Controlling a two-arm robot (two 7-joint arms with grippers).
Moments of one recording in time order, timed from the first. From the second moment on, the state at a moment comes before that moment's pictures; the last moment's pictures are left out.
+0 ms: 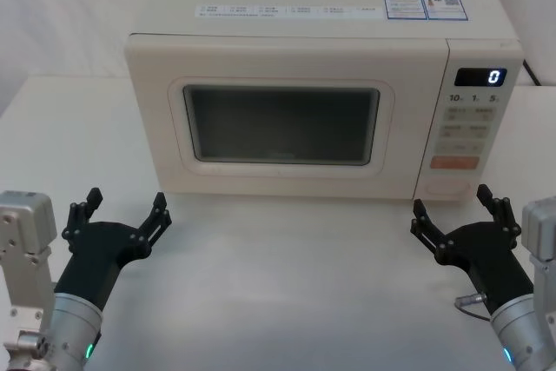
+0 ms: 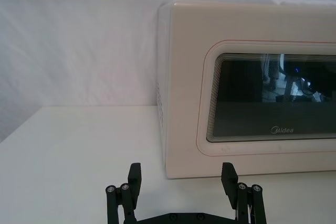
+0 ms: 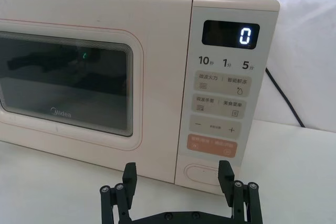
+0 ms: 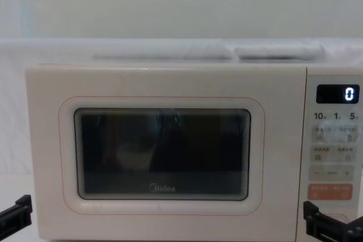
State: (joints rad) left arm 0.27 0.24 0.04 -1.85 -0.25 -0.02 -0.02; right arm -0.17 0.19 -0.26 -1.77 0.07 -0.06 -0.03
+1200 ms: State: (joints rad) left arm 0.27 0.24 0.04 -1.85 -0.25 -0.02 -0.02; right arm -0.17 0.19 -0.26 -1.77 0.07 -0.06 -0.03
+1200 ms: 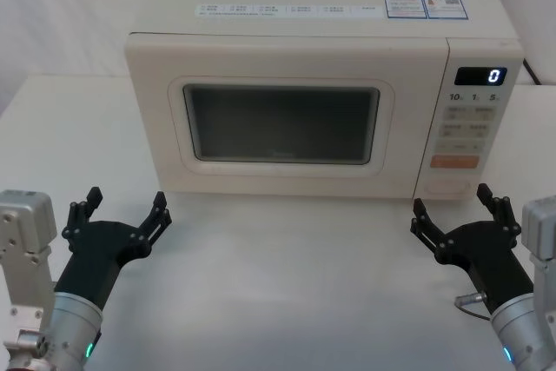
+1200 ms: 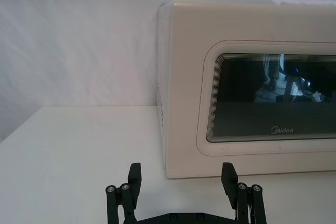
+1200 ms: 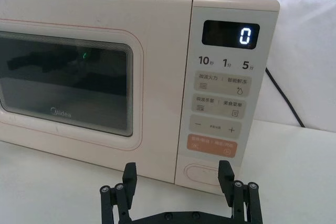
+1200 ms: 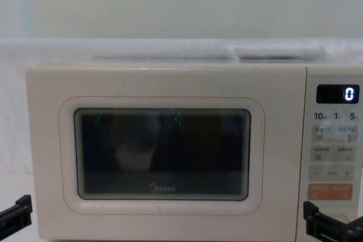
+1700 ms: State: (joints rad) left arm 0.27 0.24 0.04 -1.85 -0.25 -0.02 -0.02; right arm -0.17 0.19 -0.26 -1.77 0.07 -0.06 -0.03
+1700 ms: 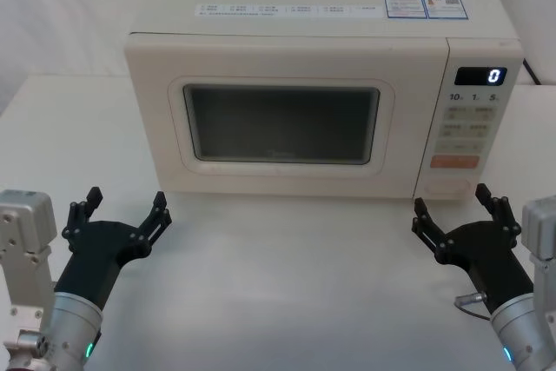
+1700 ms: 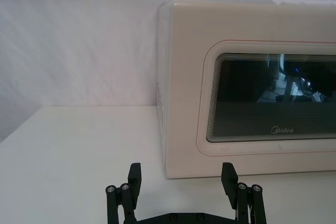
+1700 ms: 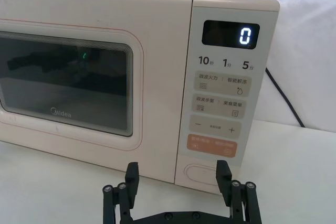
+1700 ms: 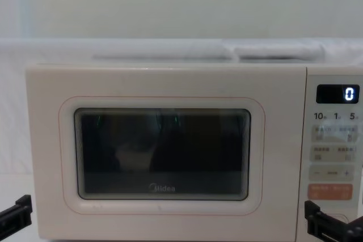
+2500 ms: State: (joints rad) left arm 0.27 0.24 0.04 -1.85 -0.25 -0.02 -0.02; right arm -0.17 0.19 -0.26 -1.77 0.07 -0.06 -0.03
